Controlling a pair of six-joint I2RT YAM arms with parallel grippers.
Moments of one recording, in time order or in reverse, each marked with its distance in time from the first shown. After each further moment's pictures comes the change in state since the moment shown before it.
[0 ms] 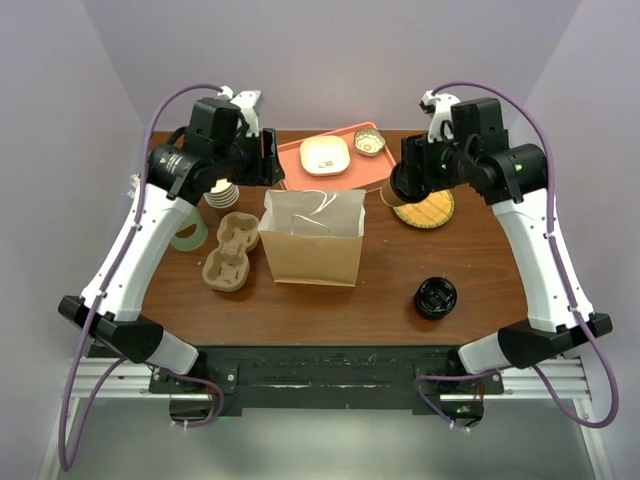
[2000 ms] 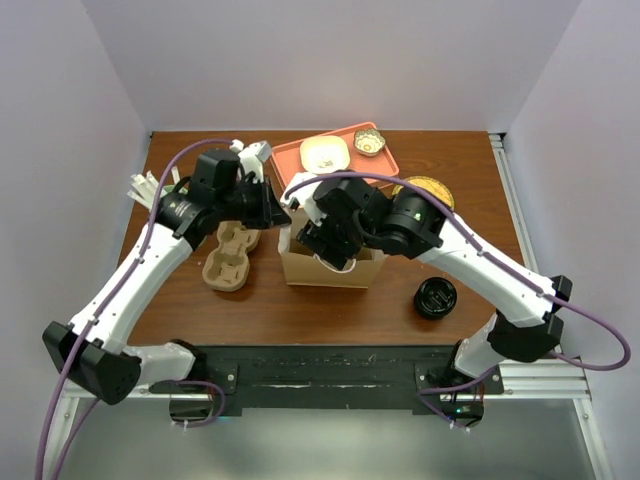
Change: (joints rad) left arm 0.000 -0.219 -0.492 0.262 0.299 -0.139; right arm 0.737 0.119 0.050 -0.056 0.335 -0.202
